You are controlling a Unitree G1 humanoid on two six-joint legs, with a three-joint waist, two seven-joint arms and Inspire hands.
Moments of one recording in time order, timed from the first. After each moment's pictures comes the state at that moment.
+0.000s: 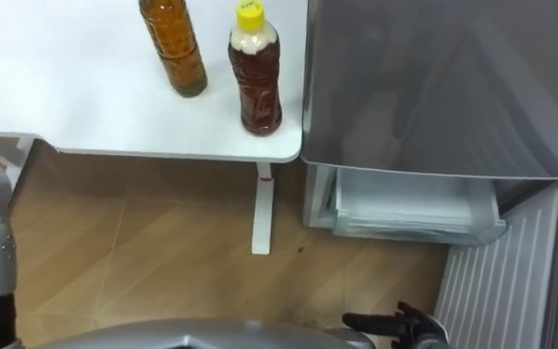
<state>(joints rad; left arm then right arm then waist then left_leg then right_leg) 0.07 0.24 0.18 -0.44 -0.07 -0.15 0.34 0.06 -0.24 -0.02 1.34 0.26 -0.06 0.16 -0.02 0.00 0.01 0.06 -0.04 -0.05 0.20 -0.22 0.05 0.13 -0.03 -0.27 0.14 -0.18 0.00</state>
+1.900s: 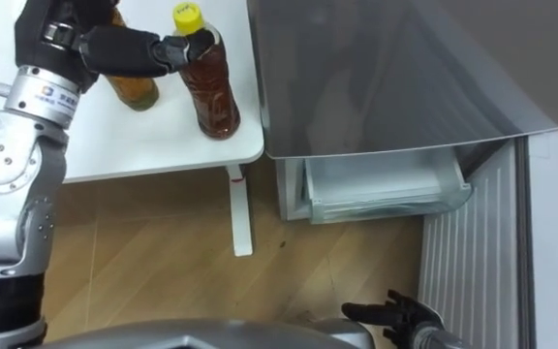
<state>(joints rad) -0.02 0.24 0.03 -0.32 -0.13 0.08 -0.17 0.06 -0.26 0.02 1.27 0.26 0.00 0.23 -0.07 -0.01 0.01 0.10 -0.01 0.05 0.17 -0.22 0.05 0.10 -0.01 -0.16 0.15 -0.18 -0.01</state>
